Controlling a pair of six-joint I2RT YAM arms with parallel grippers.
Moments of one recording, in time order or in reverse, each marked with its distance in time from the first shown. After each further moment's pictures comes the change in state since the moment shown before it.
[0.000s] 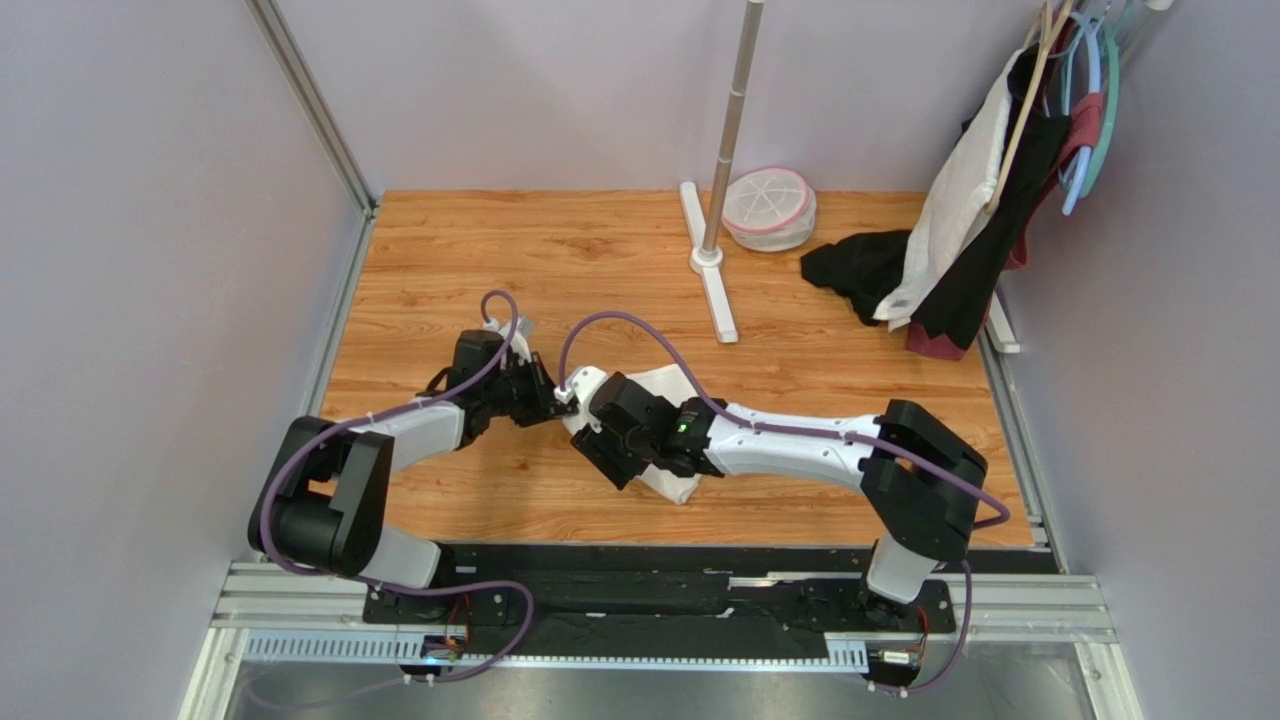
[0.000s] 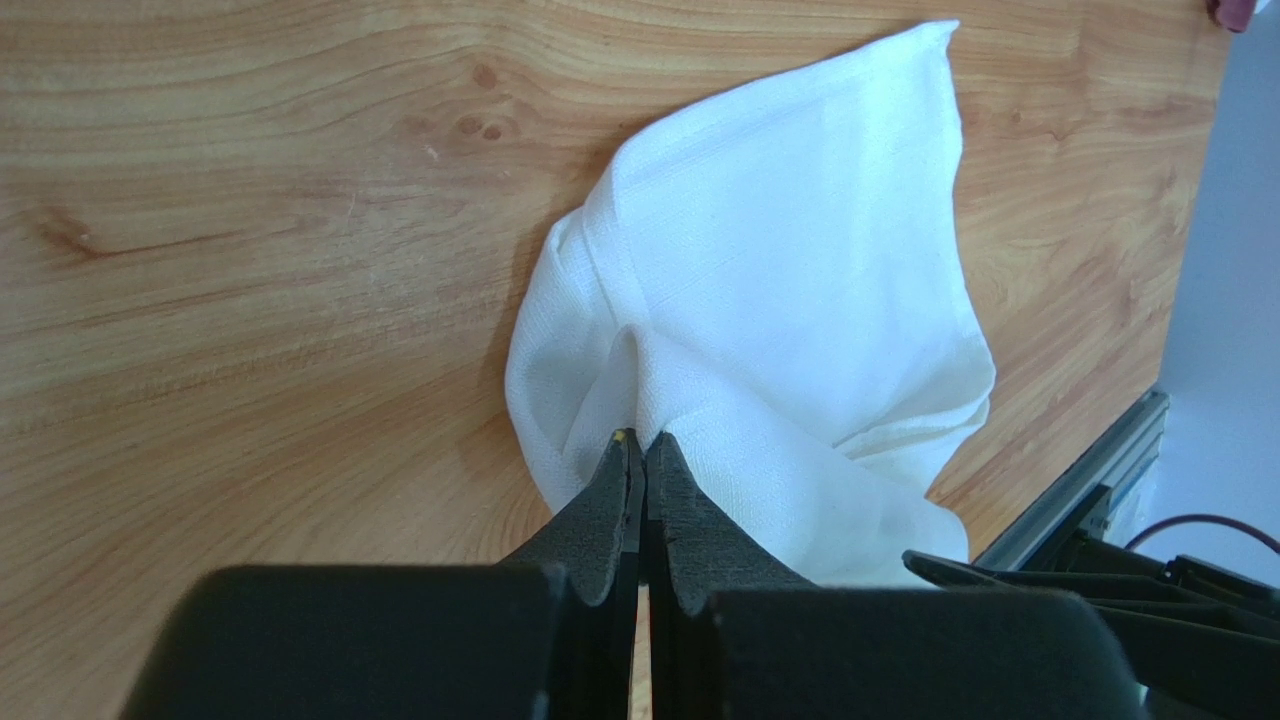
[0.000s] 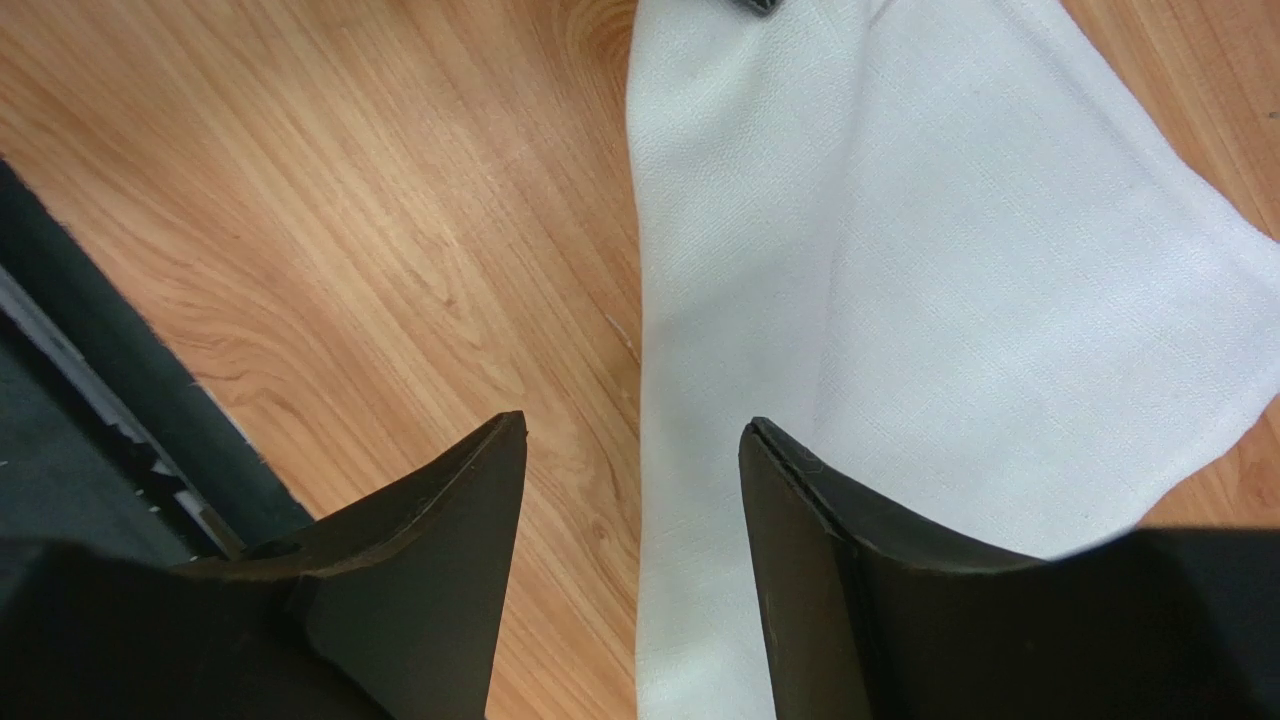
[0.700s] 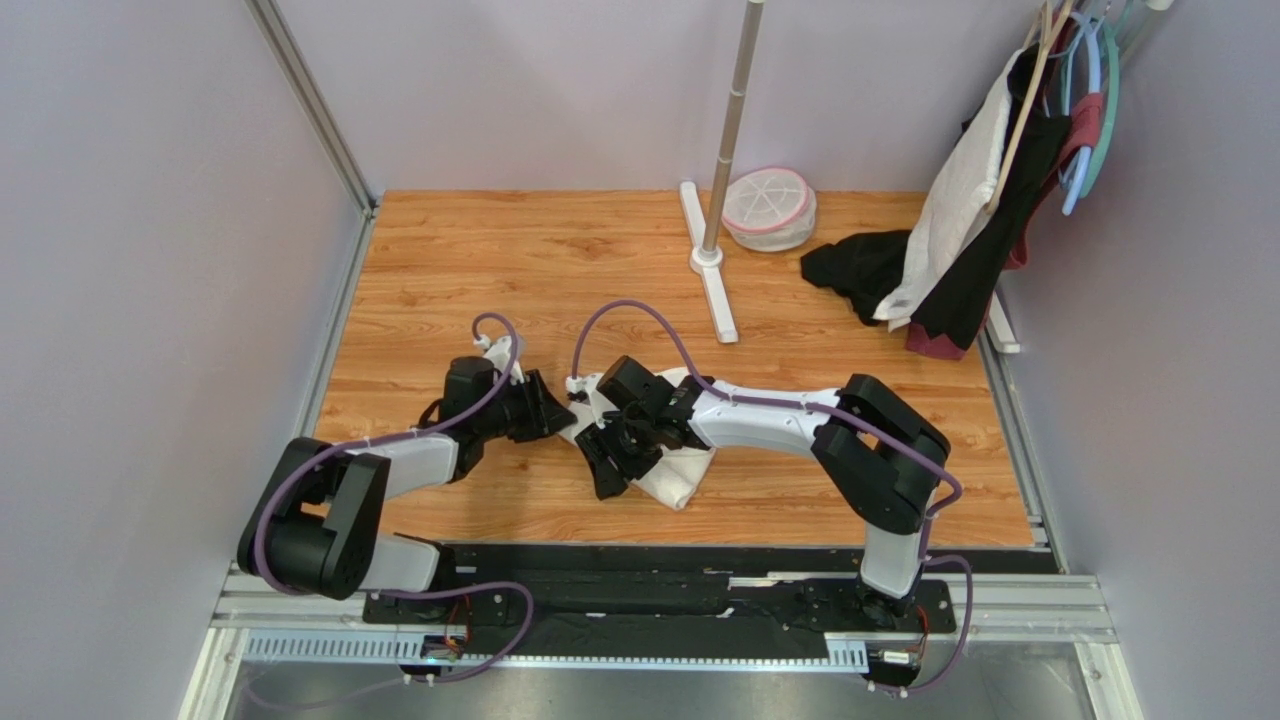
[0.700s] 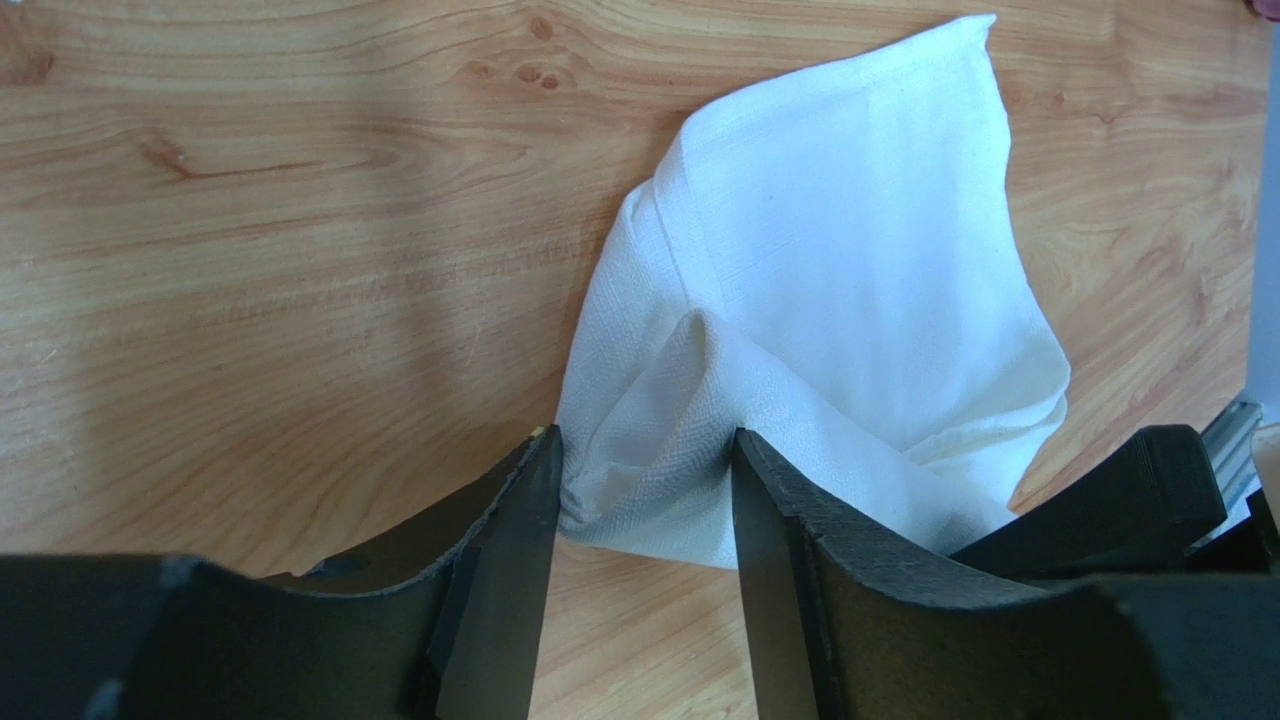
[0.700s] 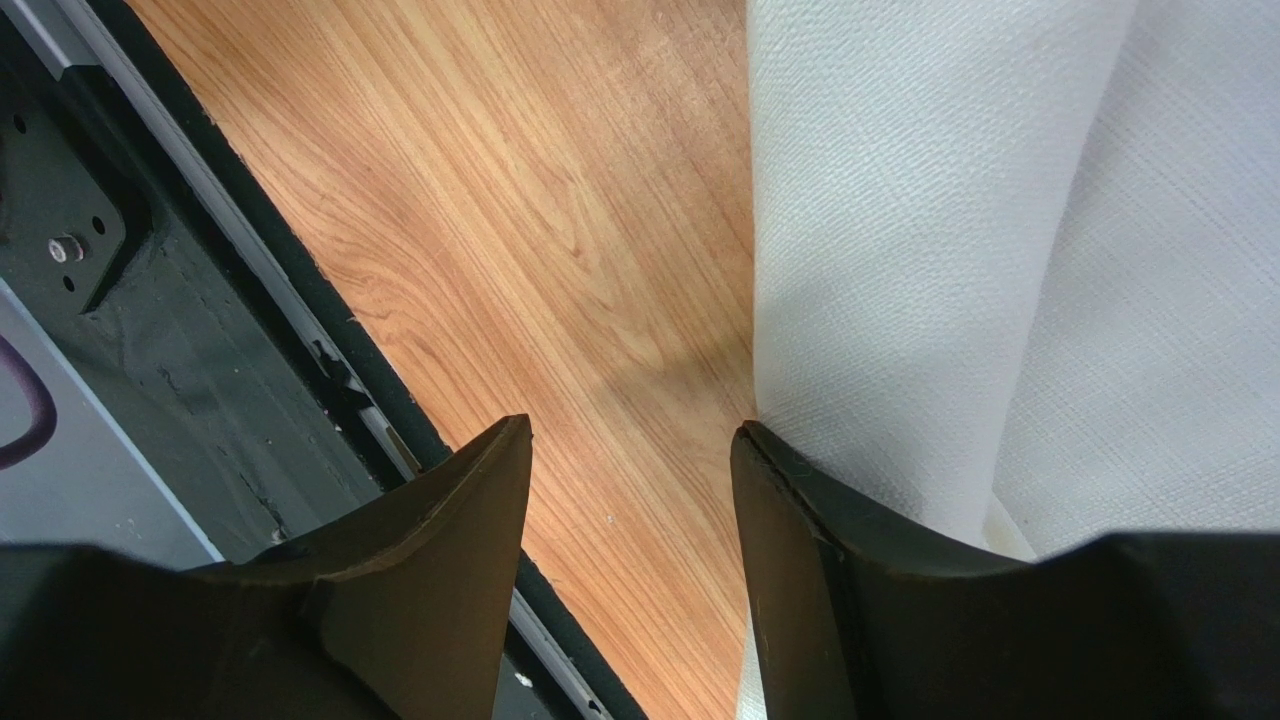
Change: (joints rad) left arm 0.000 -0.081 -0.179 0.190 -0.060 0.045; right arm -0.115 0.153 0.041 -0.045 -0.409 0.143
